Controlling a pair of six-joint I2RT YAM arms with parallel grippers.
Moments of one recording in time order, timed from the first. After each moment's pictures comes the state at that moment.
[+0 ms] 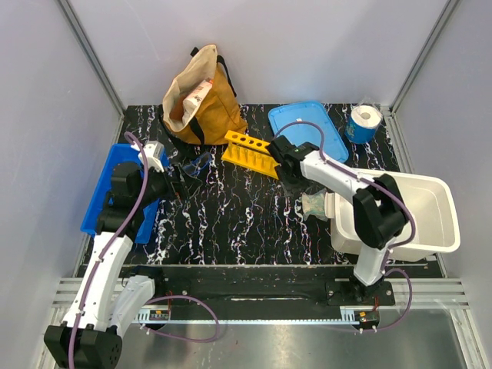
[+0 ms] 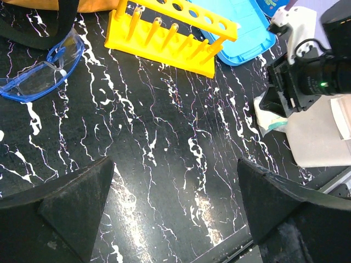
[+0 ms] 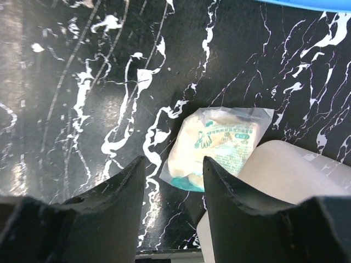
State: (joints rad) left arm -0.09 0.79 0.78 -0.40 0.46 -0.31; right arm 0.62 1.80 1.41 -0.89 0.29 0.21
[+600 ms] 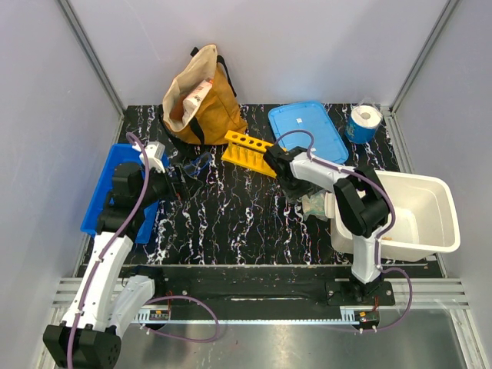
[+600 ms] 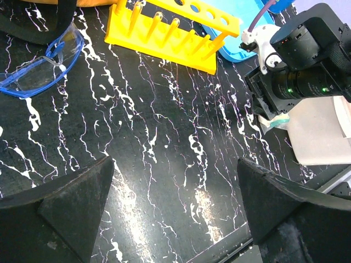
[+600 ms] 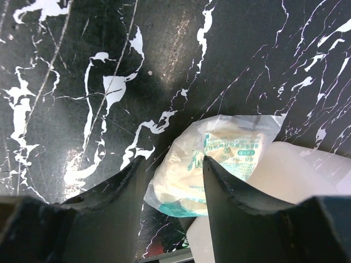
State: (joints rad) left arm -0.10 0.79 0.78 -0.42 0.45 -0.31; right arm 0.61 1.97 1.42 -0.92 0.38 0.21
